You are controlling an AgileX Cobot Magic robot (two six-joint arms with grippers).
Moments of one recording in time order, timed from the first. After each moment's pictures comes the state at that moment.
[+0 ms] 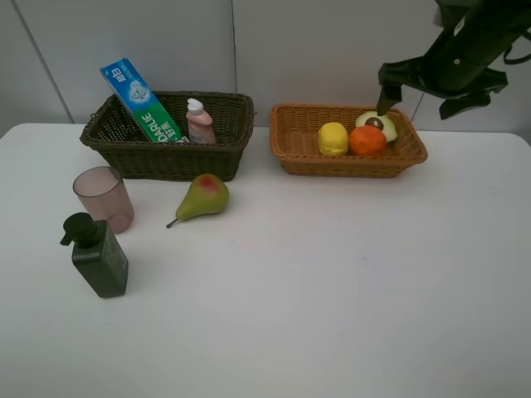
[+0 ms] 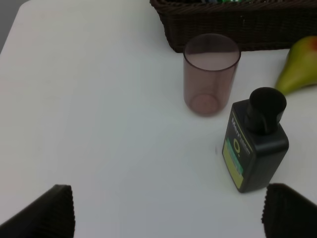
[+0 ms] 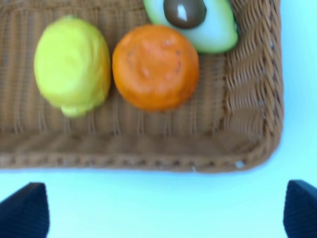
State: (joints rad) left arm -0.11 0.00 -0.42 0.02 1.07 -0.07; right arm 0.19 1.73 -1.37 -0.10 0.78 0.16
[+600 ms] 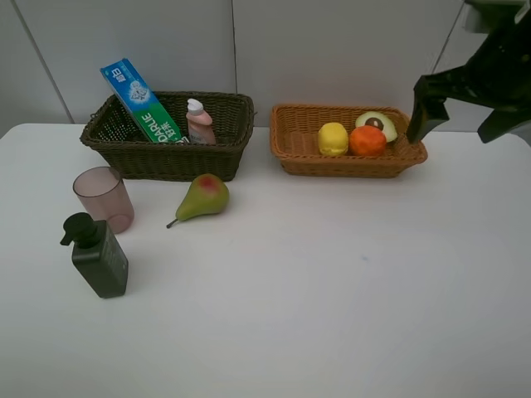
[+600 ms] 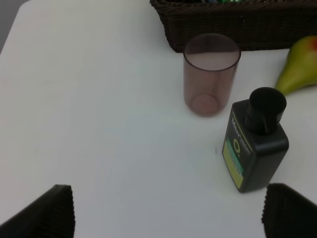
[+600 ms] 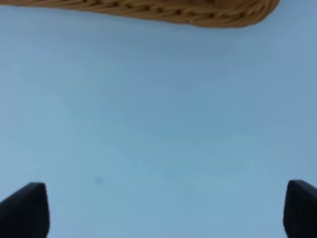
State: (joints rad) left arm -0.11 0.00 -0.42 0.02 1.07 -0.07; right arm 0.19 1.52 -1.24 -0.04 1.04 0.04
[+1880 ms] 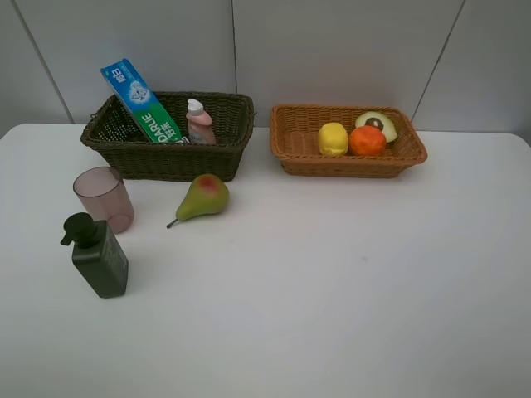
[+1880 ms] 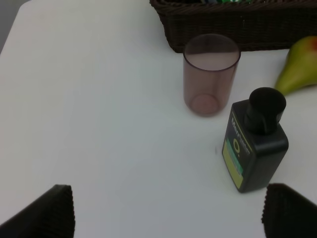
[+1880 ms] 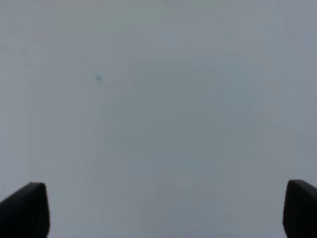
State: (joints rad) left arm -0.11 0.00 -0.42 0.02 1.07 -0.07; right arm 0.19 0.47 -0.64 -0.04 1.15 0.04
